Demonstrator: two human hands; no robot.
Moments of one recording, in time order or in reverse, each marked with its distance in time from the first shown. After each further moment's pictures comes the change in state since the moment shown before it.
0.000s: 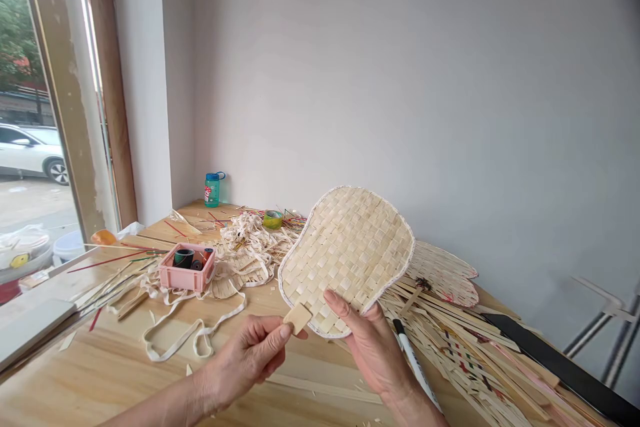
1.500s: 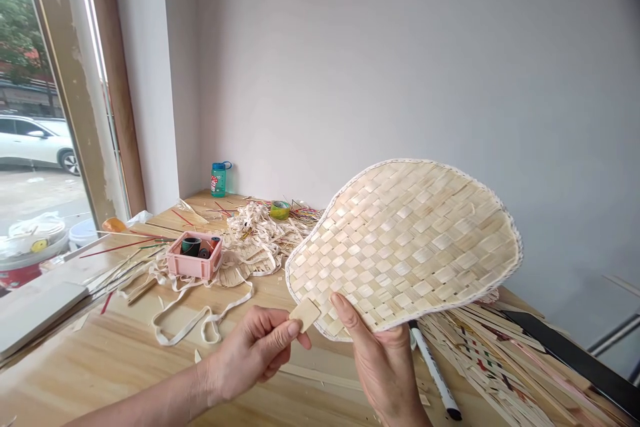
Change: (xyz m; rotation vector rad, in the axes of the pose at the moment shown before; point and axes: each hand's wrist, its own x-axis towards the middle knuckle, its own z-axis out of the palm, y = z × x) left_hand -0.010 0.006 0.002 -0.022 -0.018 -0.047; right_hand -0.012 0.025 0.000 -0.386 0.161 -0.428
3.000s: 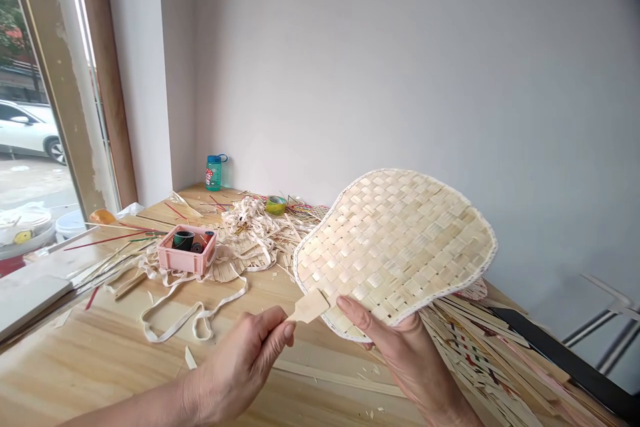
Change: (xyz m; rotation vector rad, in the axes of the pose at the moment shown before) left_hand -0.008 0.003 0.004 0.610 0.149 0.100; right_hand 0.019 -0.017 -0.035 -0.200 -0.223 0.185
